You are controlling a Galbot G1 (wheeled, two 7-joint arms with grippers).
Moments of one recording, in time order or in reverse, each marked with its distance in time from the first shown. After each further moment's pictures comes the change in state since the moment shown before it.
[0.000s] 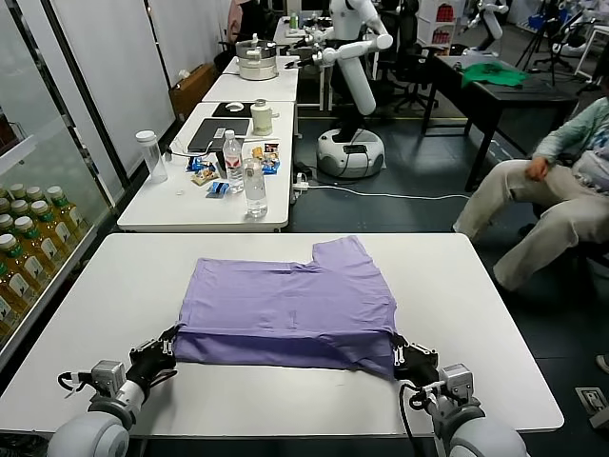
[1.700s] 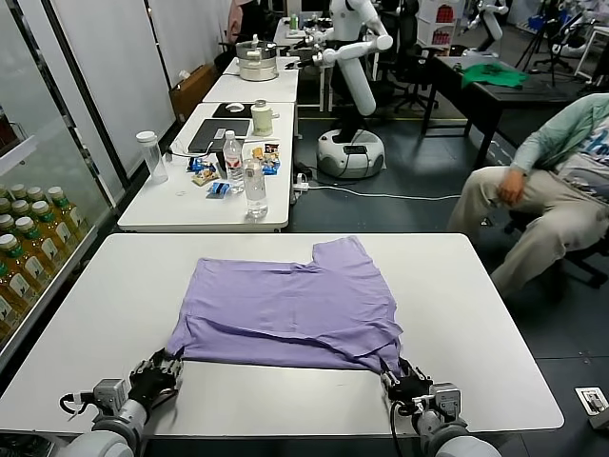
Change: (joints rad) left arm 0.093 -0.041 -0.008 -0.036 -0.065 0.043 -0.083; right arm -0.126 0.054 0.024 0.018 0.068 -0.031 0.100
